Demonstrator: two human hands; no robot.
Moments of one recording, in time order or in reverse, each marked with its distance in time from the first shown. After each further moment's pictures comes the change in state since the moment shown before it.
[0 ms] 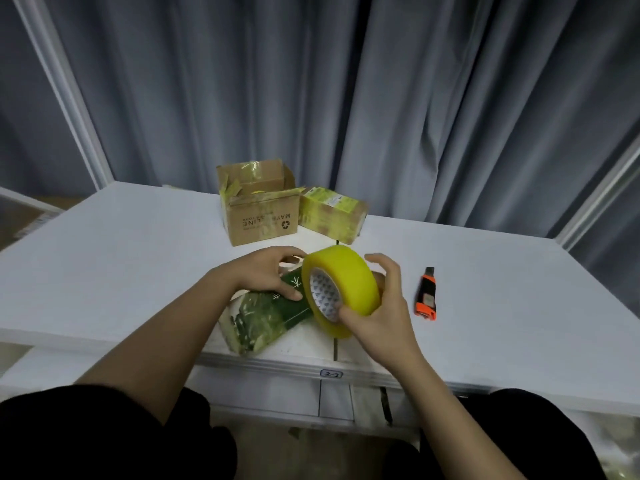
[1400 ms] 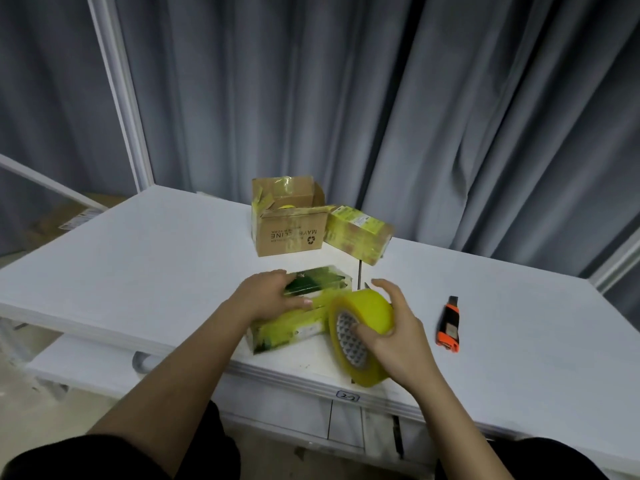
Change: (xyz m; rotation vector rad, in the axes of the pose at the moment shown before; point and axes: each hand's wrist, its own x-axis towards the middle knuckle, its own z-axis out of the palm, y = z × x) left_hand -0.033 -0.020 0.009 0.470 0.256 -0.212; right_hand 0.011 -0.002 0.006 -0.157 -0.130 0.098
